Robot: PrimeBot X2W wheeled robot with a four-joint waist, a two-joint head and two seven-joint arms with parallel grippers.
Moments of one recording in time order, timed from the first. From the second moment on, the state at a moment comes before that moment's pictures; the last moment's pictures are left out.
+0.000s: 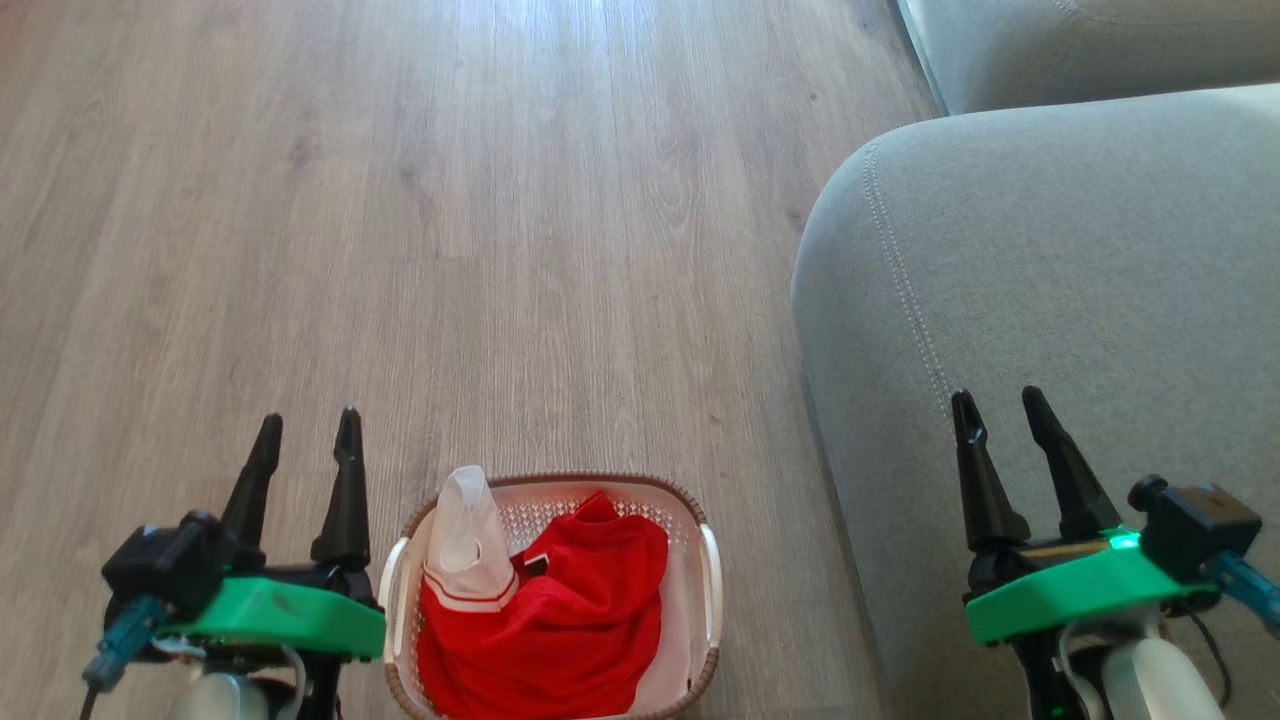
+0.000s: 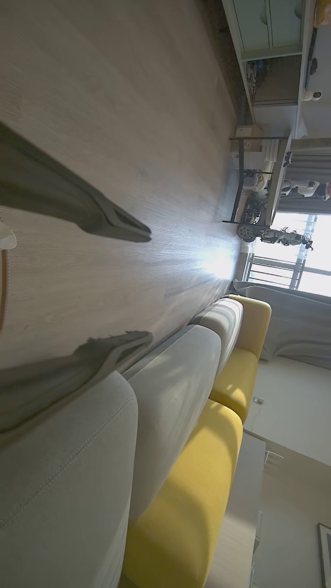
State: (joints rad) left arm 0.00 0.05 -0.02 0.10 -0.30 -0.12 -0.20; right arm 0.01 -0.07 0.05 0.06 0.41 0.13 -0.20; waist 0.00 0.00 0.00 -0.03
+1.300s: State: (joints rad) left arm 0.00 0.05 -0.02 0.07 -0.09 -0.13 -0.25; right arm 0.01 -0.07 0.07 0.03 0.20 0.13 -0.25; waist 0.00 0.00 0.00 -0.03
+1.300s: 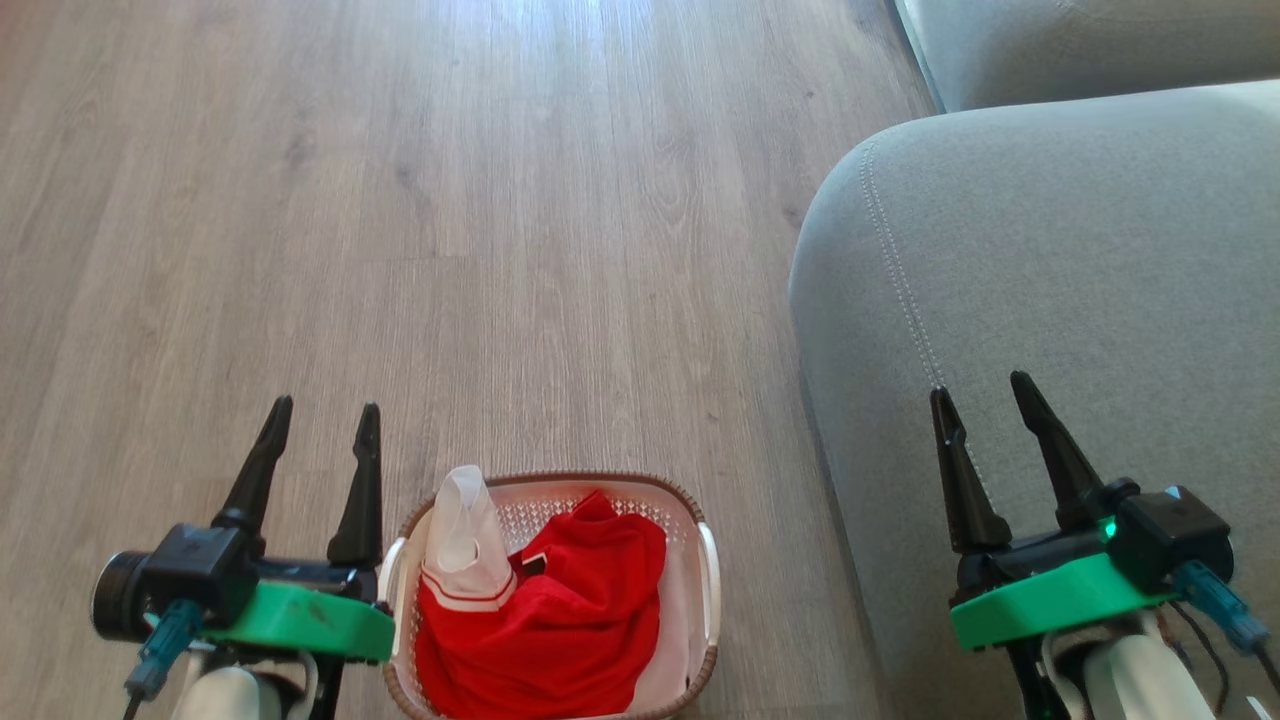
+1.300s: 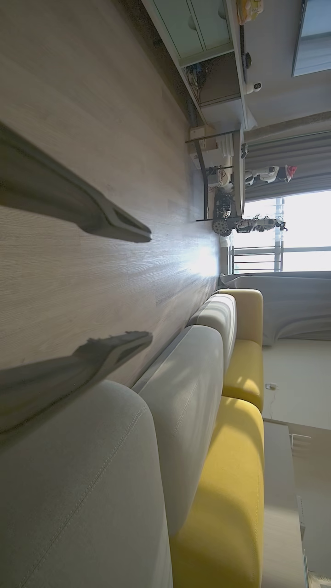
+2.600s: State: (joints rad) left arm -0.11 0.06 -0.05 0.17 -0.13 -0.13 -0.25; right arm -0.09 -0.07 0.08 -0.03 0.20 0.13 -0.25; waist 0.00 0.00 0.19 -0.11
